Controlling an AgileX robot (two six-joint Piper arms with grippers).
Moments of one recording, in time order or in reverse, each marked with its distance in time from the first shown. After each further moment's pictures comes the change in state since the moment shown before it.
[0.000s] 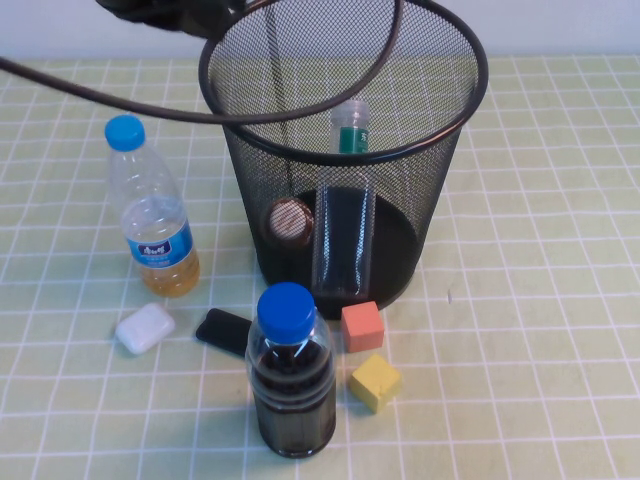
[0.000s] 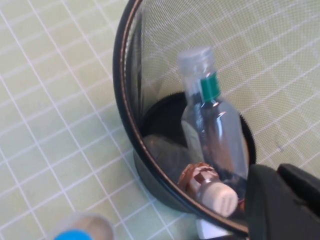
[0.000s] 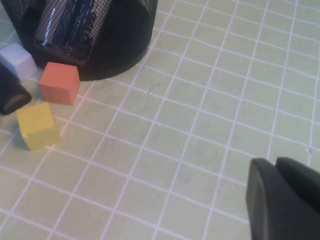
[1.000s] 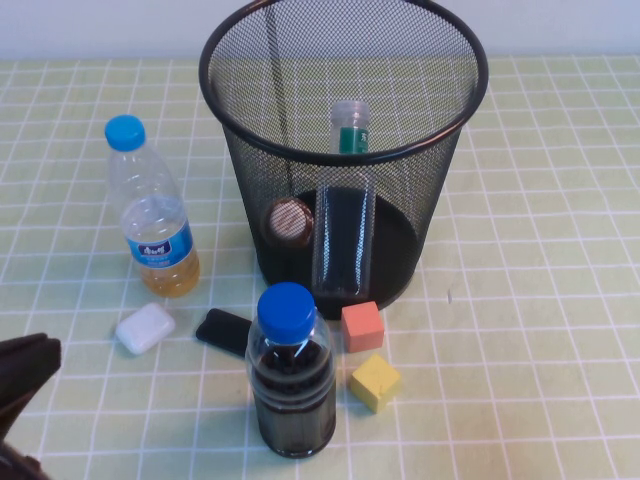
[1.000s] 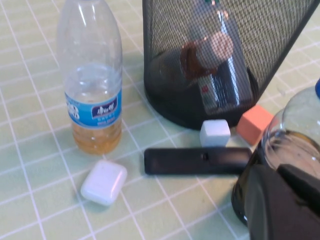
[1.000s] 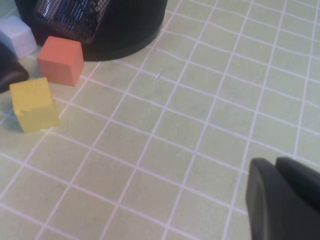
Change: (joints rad) right arm 0.000 0.000 0.211 -0.040 -0.280 0.028; left arm 0.000 -1.146 1.404 0.005 -0.615 -0.012
